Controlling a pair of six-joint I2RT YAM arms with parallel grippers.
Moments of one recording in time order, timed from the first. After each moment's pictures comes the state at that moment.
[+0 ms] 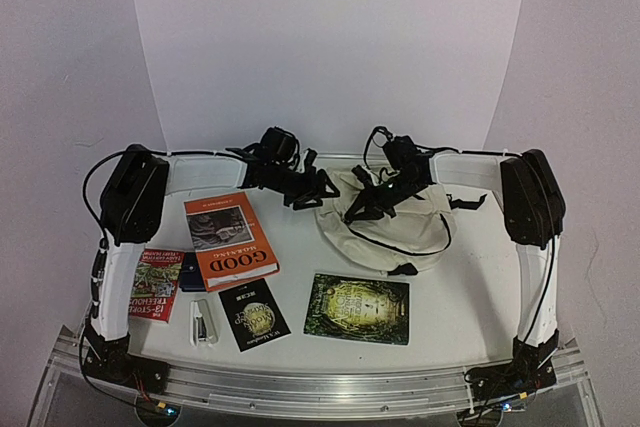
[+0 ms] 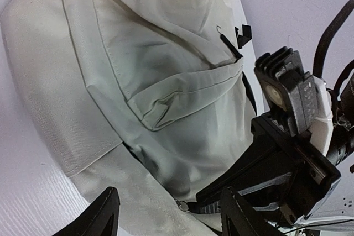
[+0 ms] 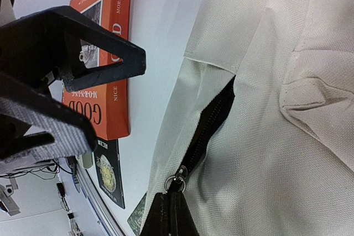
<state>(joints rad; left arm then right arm) -0.66 2.22 1.73 -0.21 0.52 -0.72 0.48 2.15 1.64 -0.55 -0.73 0.32</state>
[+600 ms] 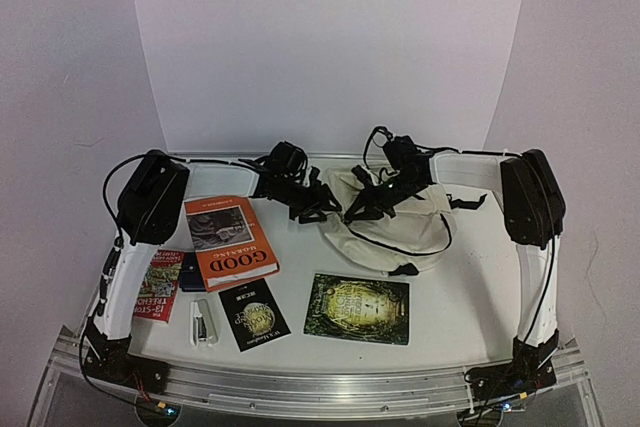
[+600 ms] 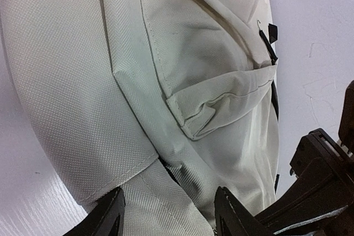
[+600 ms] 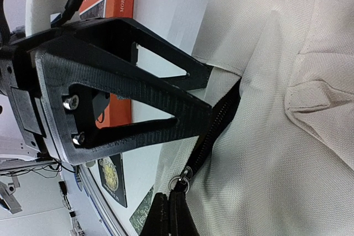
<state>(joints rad) -0.68 2.34 1.80 -0.23 0.52 -0.82 0.48 2.15 1.64 -0.55 -0.75 0.32</state>
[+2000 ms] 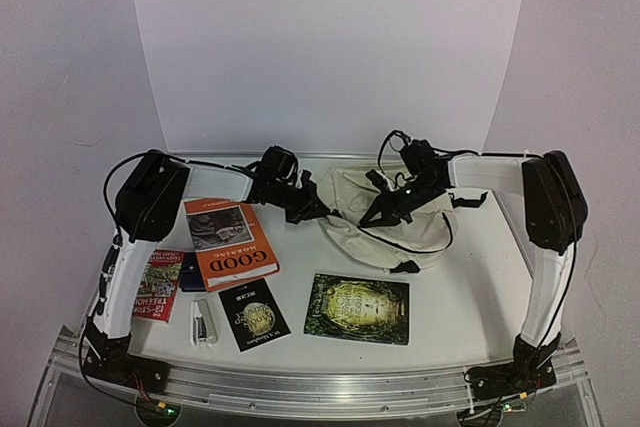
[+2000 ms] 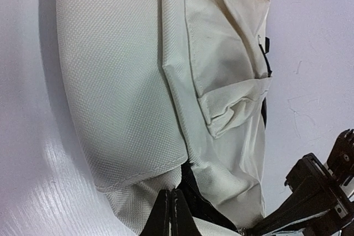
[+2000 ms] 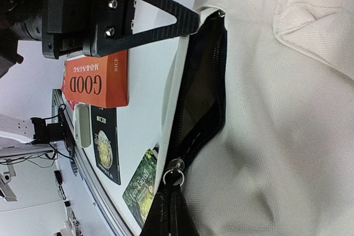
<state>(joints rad) -0.63 2.35 1.72 -0.08 0.57 -0.94 0.44 2.02 1.47 -0.56 -0.76 0.24</state>
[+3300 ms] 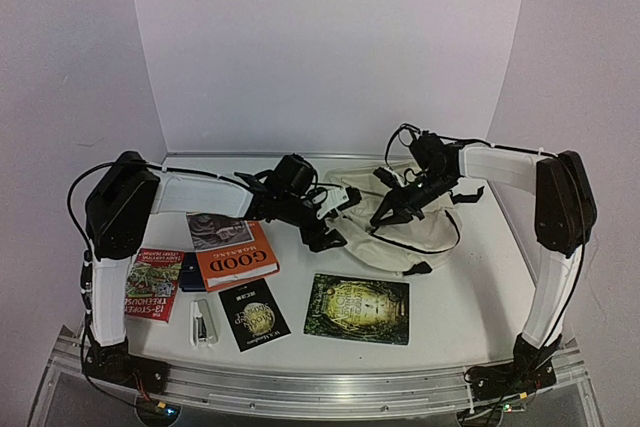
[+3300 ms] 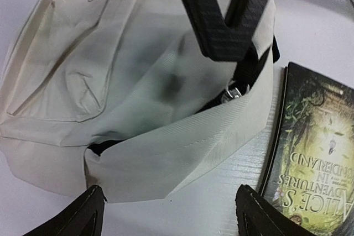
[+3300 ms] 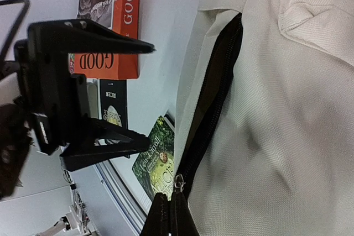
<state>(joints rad) -0.83 2.05 1.48 -0.13 0.32 0.42 0.41 1.96 1.51 -0.79 -0.79 0.14</state>
